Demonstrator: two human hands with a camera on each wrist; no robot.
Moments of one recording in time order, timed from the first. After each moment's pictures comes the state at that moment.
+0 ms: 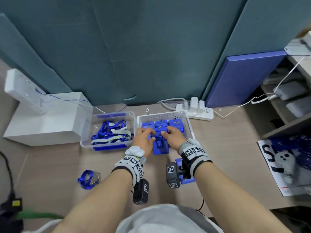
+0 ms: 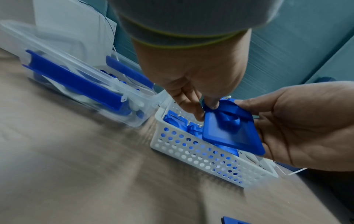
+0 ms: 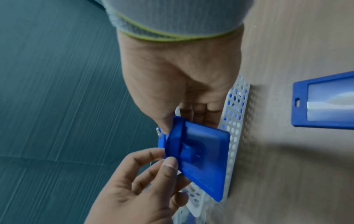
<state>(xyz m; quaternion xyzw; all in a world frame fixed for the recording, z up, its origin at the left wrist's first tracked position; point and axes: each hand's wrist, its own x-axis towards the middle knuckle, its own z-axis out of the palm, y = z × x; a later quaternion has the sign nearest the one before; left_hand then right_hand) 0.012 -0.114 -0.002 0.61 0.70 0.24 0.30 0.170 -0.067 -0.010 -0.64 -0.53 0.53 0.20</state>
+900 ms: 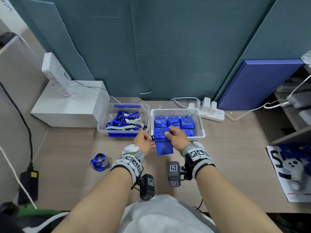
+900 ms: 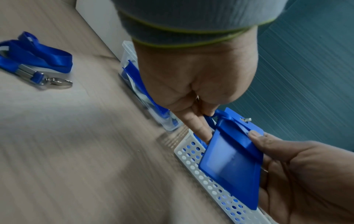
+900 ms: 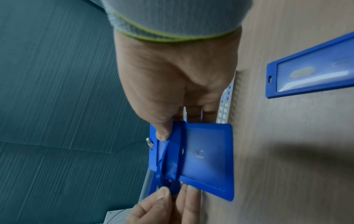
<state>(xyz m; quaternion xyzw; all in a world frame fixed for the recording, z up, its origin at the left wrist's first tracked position) -0.017 -0.170 -0.006 0.32 0.69 0.43 0.48 0.142 -0.115 0.001 -0.57 -0.56 0.56 0.22</state>
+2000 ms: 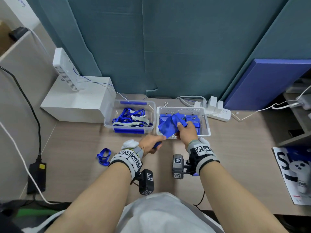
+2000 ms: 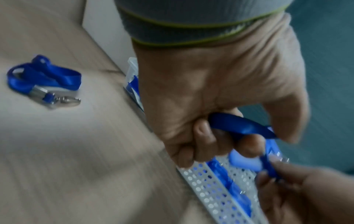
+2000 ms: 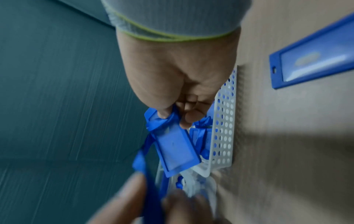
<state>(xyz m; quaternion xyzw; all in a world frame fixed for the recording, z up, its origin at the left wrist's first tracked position) -0.029 -0.178 0.021 0.35 0.60 0.28 0.66 0.138 -0.101 -0.001 -0.67 -0.43 0.52 0.32</state>
